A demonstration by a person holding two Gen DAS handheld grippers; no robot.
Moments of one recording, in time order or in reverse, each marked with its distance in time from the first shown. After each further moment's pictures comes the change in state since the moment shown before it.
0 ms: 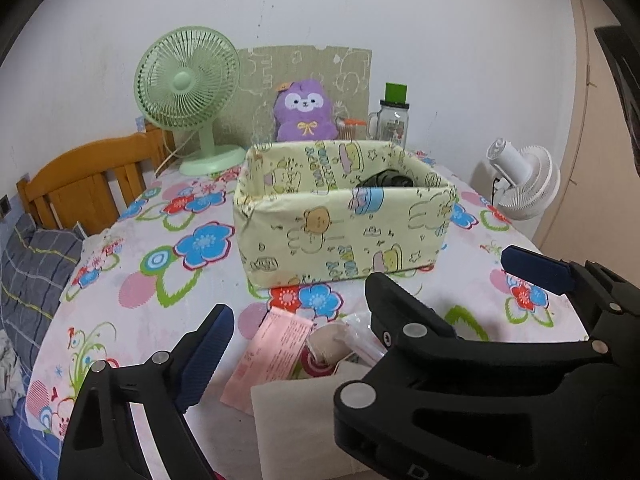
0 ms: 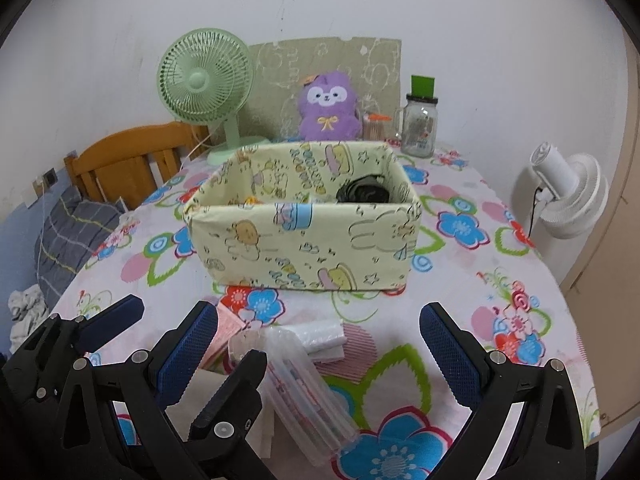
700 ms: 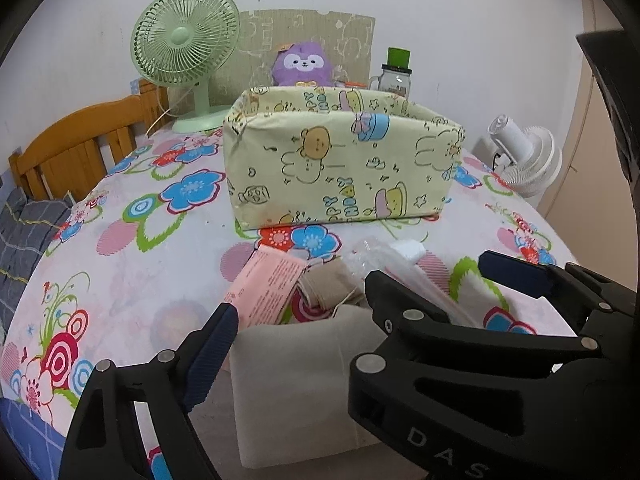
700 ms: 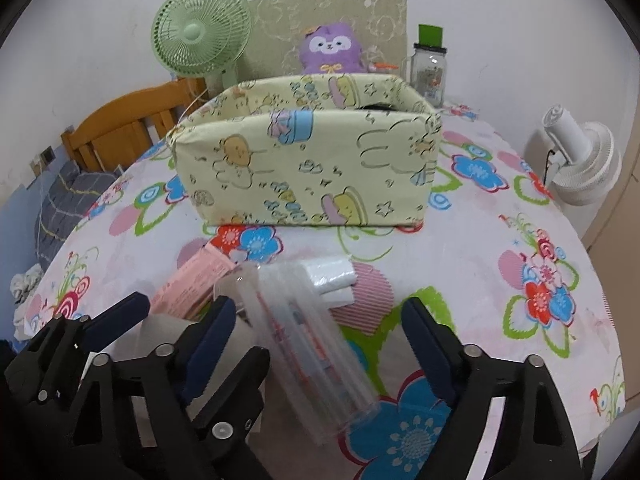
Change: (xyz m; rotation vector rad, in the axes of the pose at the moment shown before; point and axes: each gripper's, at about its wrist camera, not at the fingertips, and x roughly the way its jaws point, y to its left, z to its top) left arm 0.021 0.002 -0.034 -0.026 0.089 -0.019; right arm 0.031 0.000 -0.033 0.006 0.139 0.026
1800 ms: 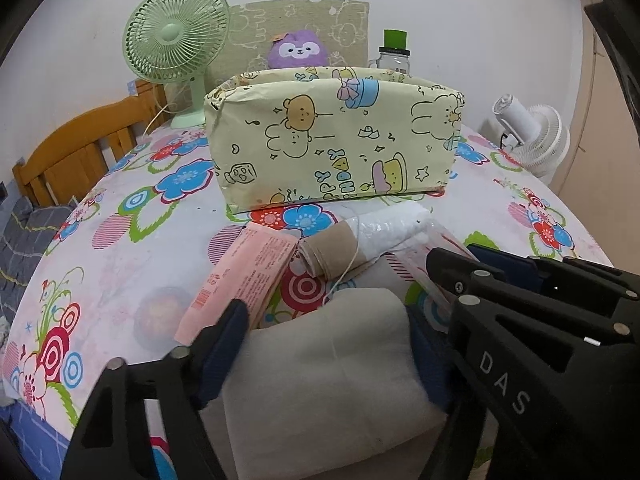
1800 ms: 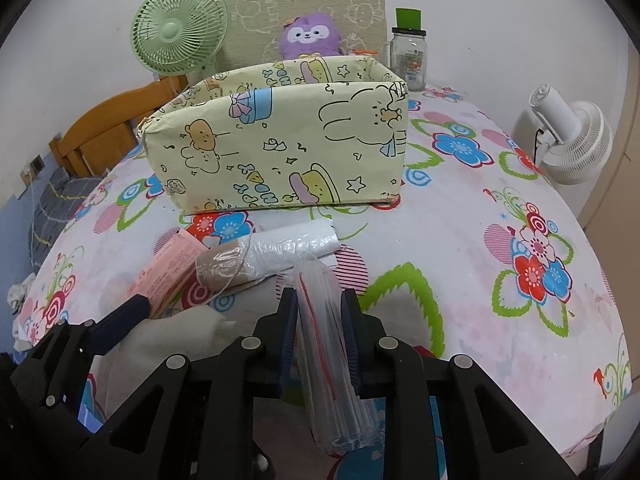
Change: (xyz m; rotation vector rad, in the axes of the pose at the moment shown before) left arm 0.015 -0.013 -0.010 0.045 0.025 0.036; right arm 0.003 -0.018 -0.011 0.054 0.014 -0.031
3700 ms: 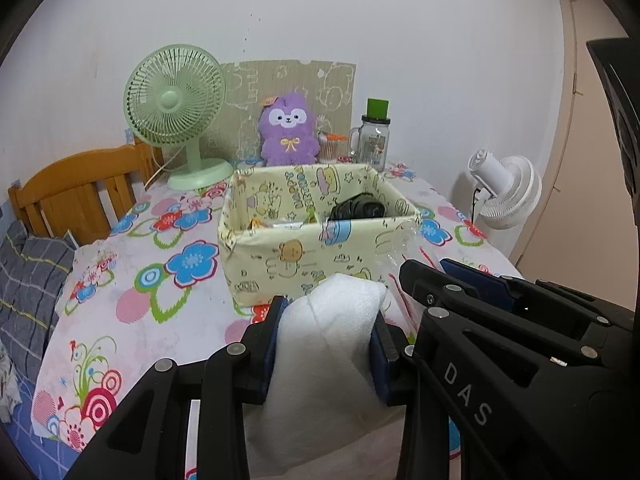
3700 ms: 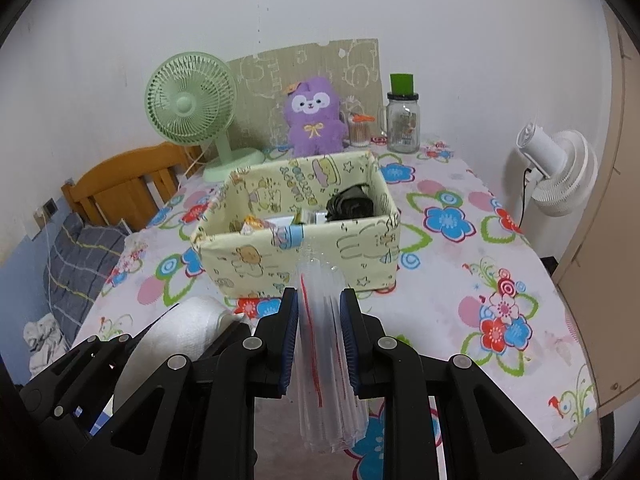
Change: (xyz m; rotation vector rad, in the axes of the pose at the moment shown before) left arm -0.069 0.003 0.062 -0.014 -0.138 -0.067; right arm -0.074 0.012 0.052 0.046 -0.146 0.019
